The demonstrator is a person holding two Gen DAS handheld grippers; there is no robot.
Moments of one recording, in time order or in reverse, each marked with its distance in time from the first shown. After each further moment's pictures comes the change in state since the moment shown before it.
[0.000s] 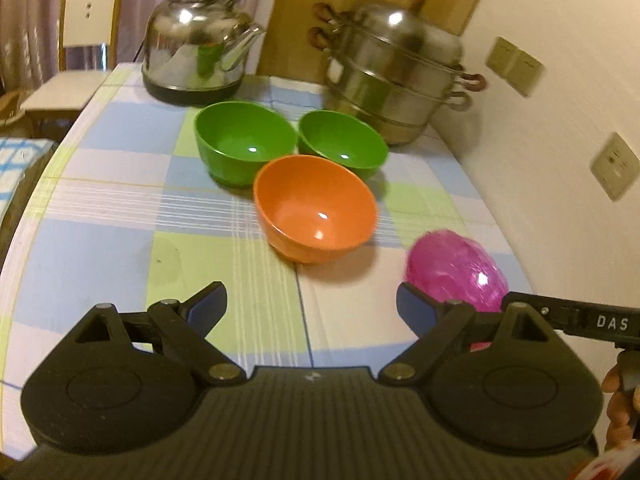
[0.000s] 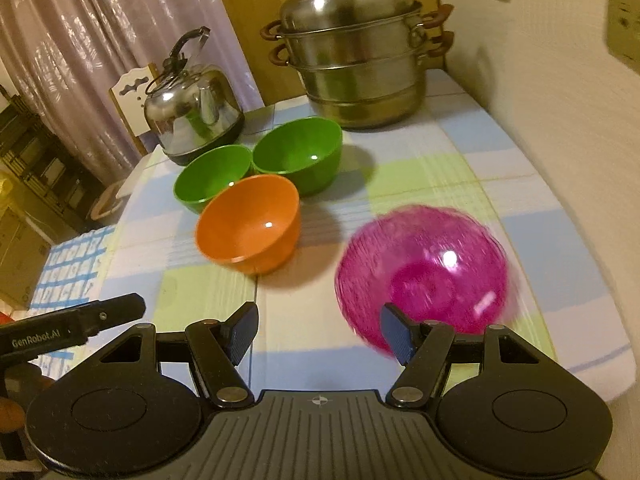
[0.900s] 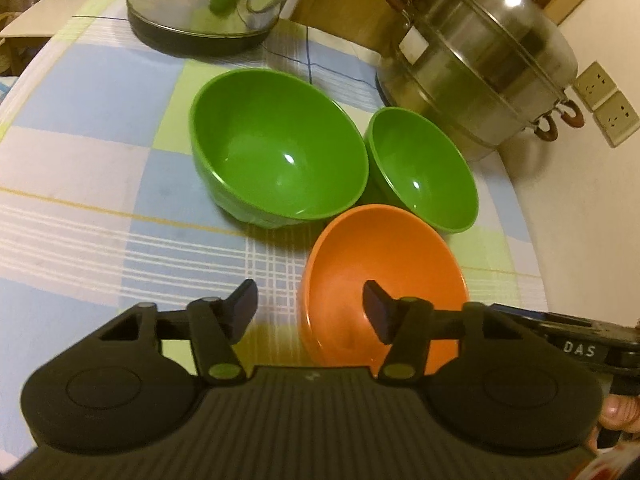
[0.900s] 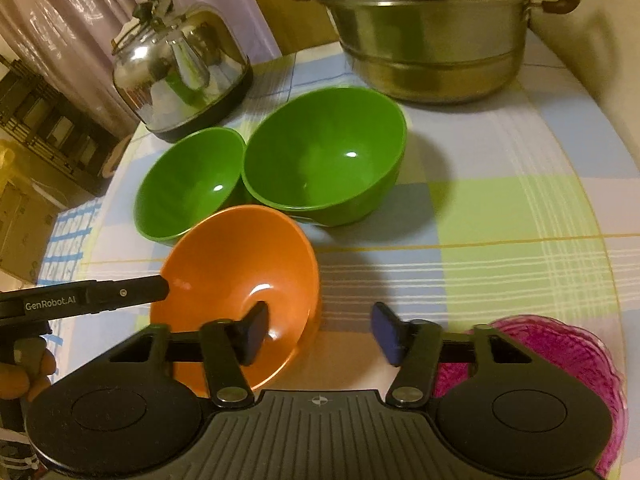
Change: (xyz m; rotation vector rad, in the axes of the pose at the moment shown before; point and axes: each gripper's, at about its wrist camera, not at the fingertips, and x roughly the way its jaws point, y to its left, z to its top) left arm 0.165 0.068 0.101 -0.143 0.180 -0.044; right arm 0.183 -0.007 0.102 -0.035 0.203 0.092
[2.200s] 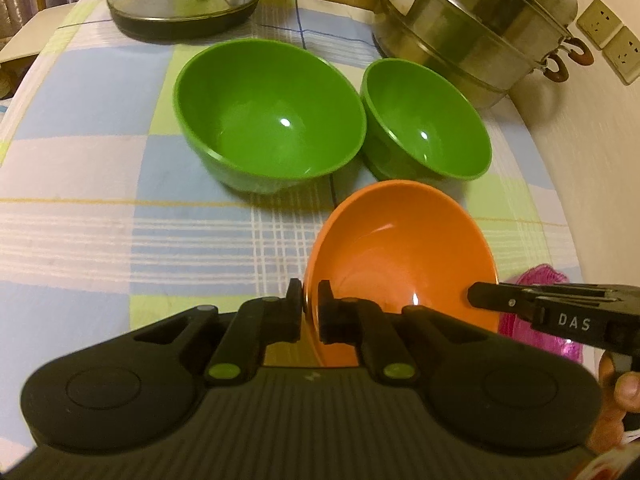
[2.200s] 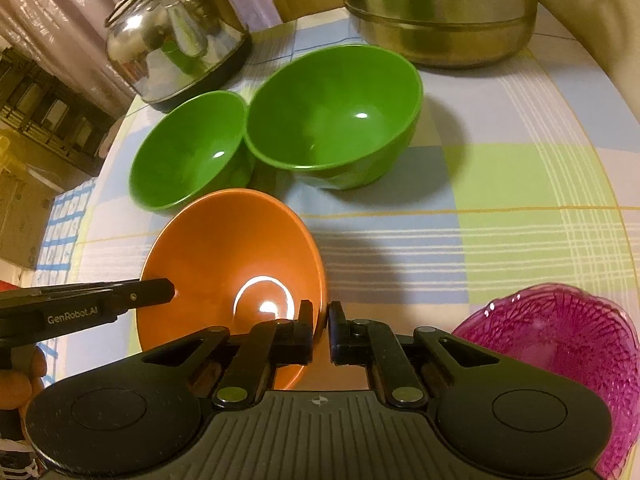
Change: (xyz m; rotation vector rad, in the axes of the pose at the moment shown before) left arm 0.006 -0.016 -0.016 0.105 0.079 0.085; right arm 0.013 0.011 -0.008 0.012 0.076 -0.004
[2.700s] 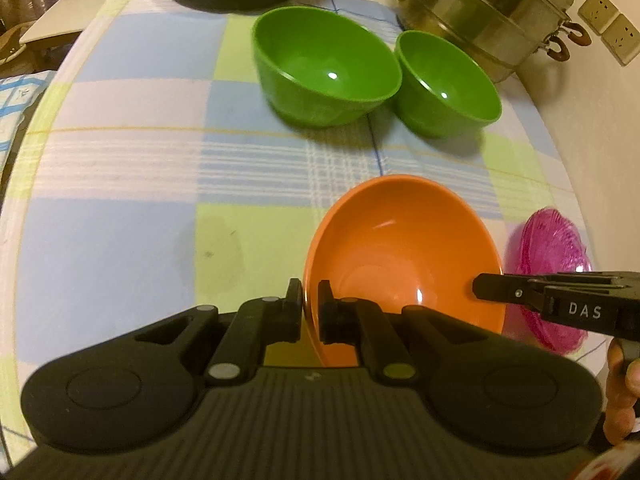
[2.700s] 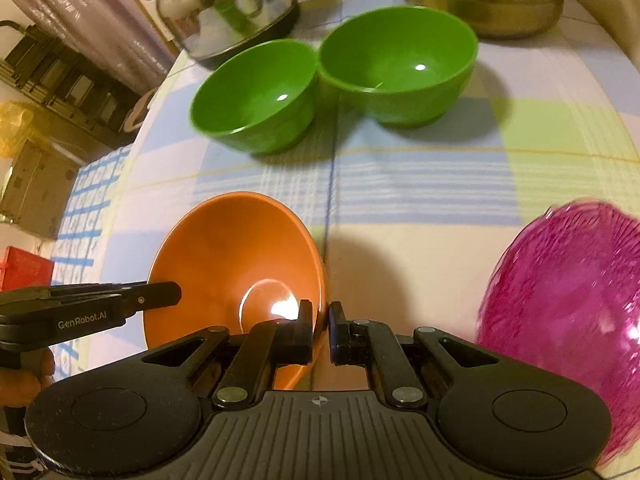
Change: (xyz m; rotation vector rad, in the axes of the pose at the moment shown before) left arm -0.042 0.035 -0.064 -0.019 0.023 0.040; right arm -0.009 0.043 -0.054 -0.037 0.052 0.057
